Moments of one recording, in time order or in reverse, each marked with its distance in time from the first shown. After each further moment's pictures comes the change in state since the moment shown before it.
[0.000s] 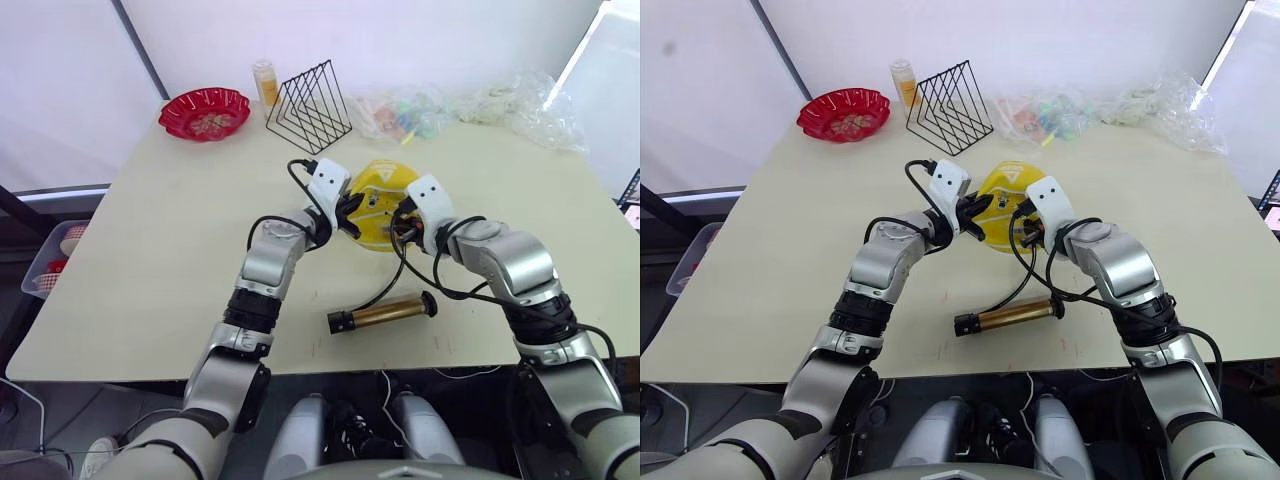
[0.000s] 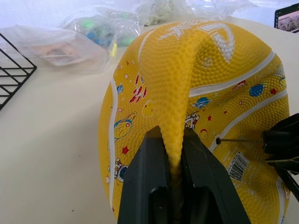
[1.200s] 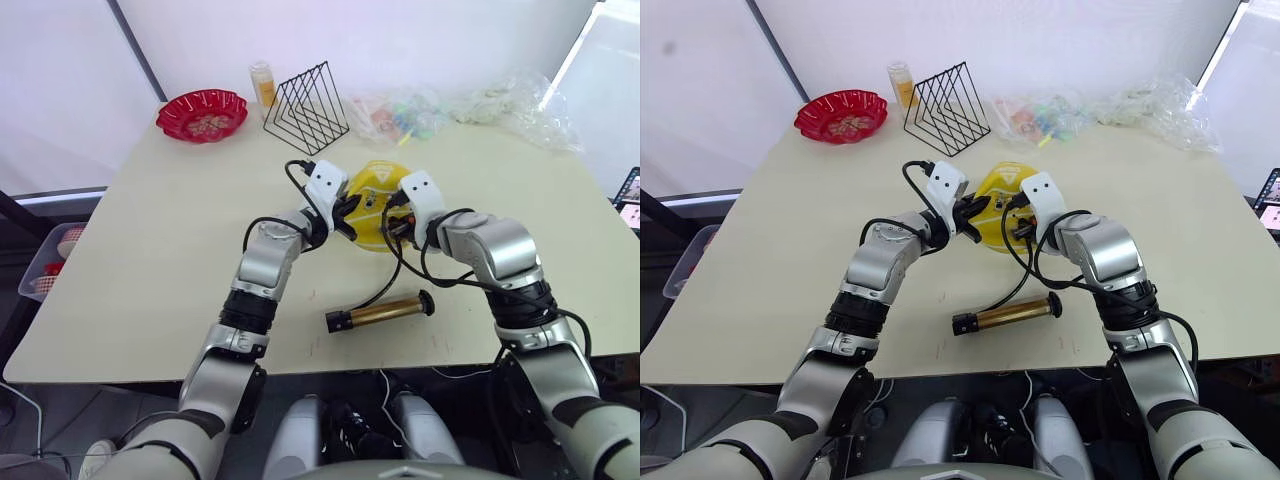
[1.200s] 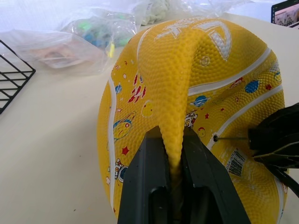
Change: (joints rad) left arm 0.026 0.025 -0.008 -0.011 0.007 -0.021 -0.021; right arm -0.114 0.120 -0.072 0.126 -0.042 0.136 0.003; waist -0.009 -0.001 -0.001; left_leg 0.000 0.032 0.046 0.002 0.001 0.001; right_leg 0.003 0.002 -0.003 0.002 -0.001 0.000
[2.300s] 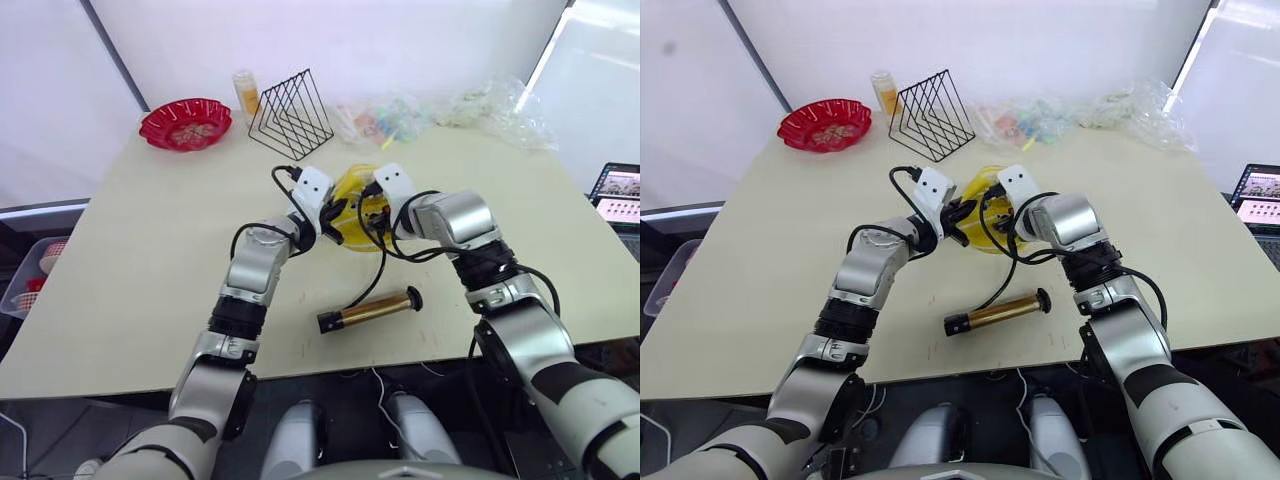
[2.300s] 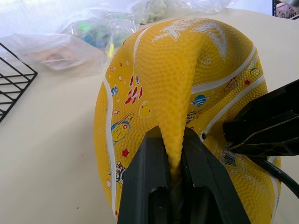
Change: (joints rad) left arm 0.032 0.034 0.019 -0.005 0.023 0.000 -0.004; right arm -0.193 0.091 0.083 0.391 -0.080 -0.139 0.052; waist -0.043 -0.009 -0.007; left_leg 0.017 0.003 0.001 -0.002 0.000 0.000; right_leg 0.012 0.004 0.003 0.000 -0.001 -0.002
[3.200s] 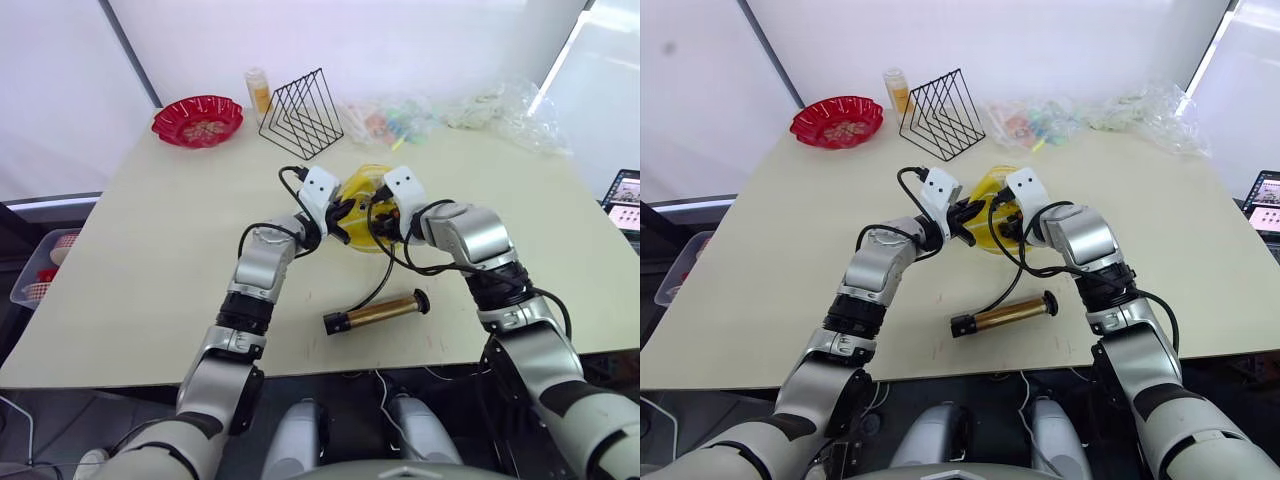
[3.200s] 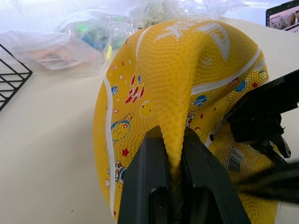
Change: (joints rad) left arm -0.044 -0.027 0.009 0.105 -0.010 -0.073 -0.035; right arm 0.169 -0.060 -0.043 -0.252 0.014 -0.031 0.041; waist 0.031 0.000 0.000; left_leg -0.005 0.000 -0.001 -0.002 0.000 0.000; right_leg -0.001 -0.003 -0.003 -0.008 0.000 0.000
